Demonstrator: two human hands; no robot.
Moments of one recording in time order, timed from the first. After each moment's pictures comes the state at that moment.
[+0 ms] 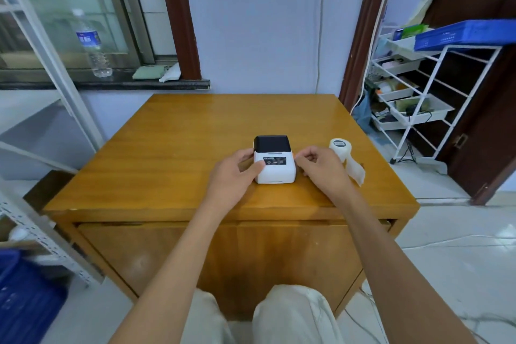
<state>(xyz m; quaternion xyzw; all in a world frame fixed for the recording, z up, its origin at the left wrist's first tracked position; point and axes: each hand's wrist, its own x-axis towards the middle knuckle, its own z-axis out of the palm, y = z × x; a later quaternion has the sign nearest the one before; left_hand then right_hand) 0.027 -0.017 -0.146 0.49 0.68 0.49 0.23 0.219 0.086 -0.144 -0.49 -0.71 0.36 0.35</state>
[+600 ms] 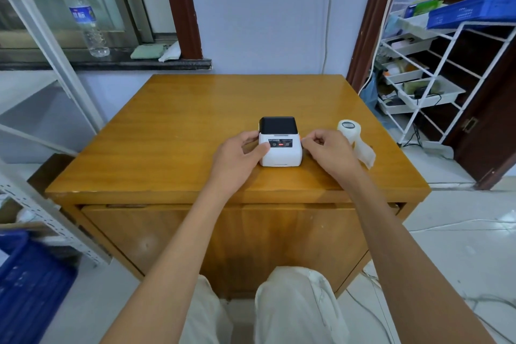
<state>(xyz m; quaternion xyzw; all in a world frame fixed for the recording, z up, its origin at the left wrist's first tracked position) 0.028 -0.020 -0.145 0.50 0.68 0.48 0.23 0.220 0.084 -0.142 -0.50 -0.72 0.34 0.33</state>
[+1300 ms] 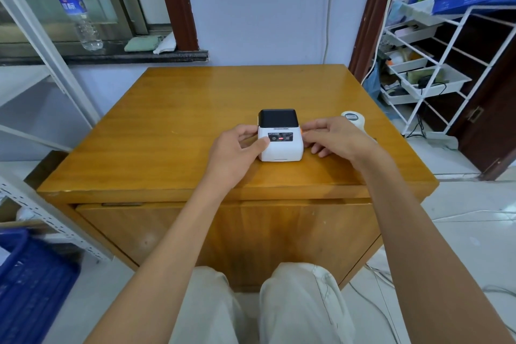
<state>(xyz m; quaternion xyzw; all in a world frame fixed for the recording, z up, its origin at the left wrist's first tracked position) 0.023 -0.015 -0.149 0.49 0.67 0.50 0.24 0.229 0.106 -0.121 -0.48 -0.71 0.46 0.22</state>
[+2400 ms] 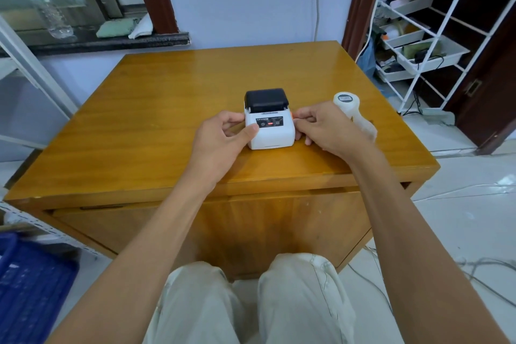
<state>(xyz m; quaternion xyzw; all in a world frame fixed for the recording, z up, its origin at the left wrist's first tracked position) 0.026 -0.008 -0.147 0.46 0.67 0.52 0.26 0.228 0.112 -0.145 -0.43 -0.79 0.36 0.24</state>
